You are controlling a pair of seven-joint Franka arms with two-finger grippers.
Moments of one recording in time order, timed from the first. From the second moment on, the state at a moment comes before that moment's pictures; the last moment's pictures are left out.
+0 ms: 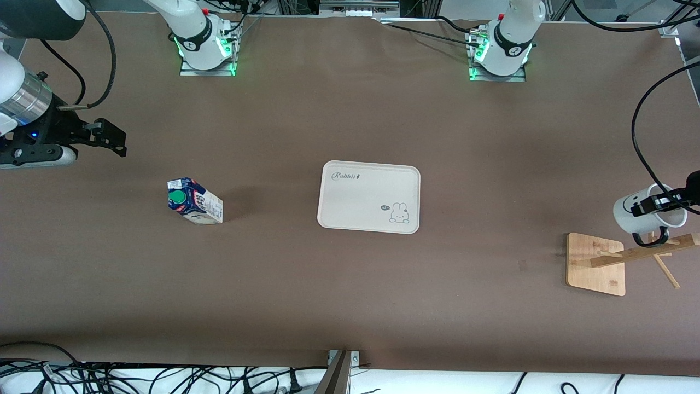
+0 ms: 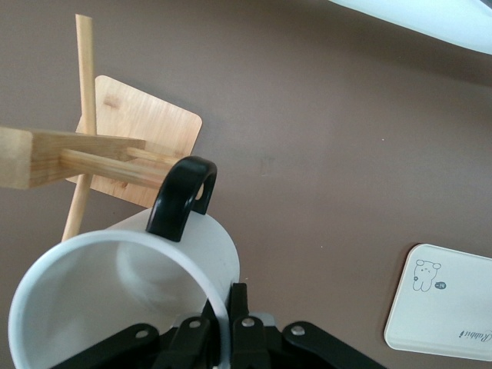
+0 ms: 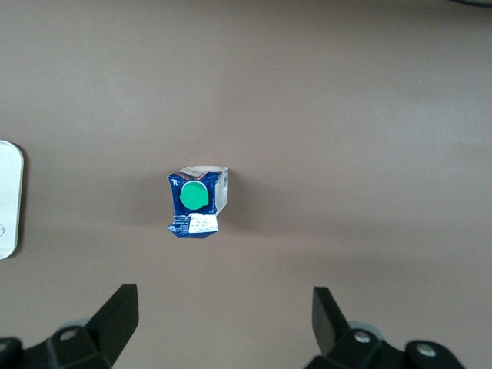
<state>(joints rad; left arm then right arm) 0.30 0.37 -0.10 -1.39 -0.17 1.73 0.03 0.18 0.06 -0.09 -1.62 -0.03 1.70 -0.01</state>
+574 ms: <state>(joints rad) 0.34 0.42 -0.11 -1.35 -0.10 1.73 0.09 0.18 0.06 -0.09 -1.62 -0.03 1.70 -0.01</state>
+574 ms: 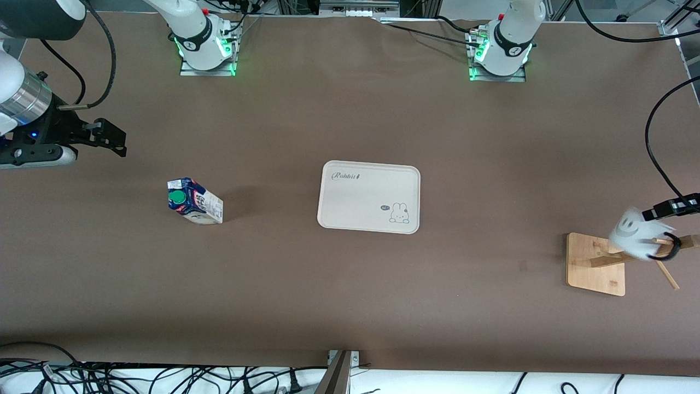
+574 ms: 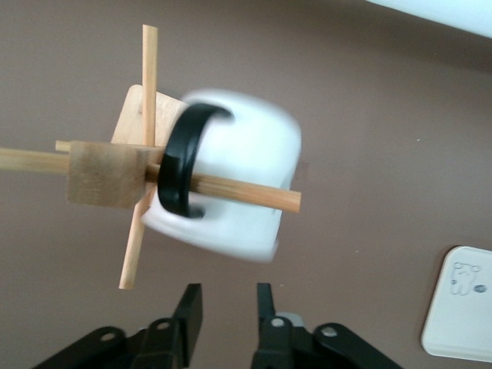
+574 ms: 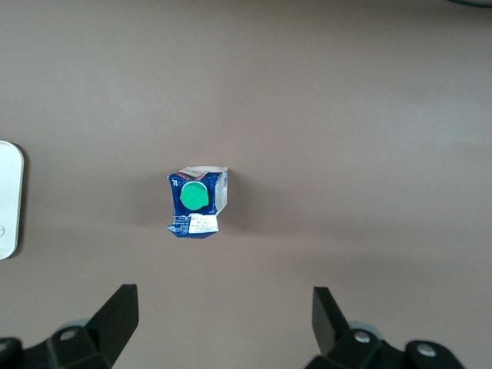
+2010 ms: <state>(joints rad) 0.10 -0.07 -0.07 -1.71 0.02 1.60 -0.03 0.18 0.06 -0.09 -1.62 -0.03 1.70 -0.01</state>
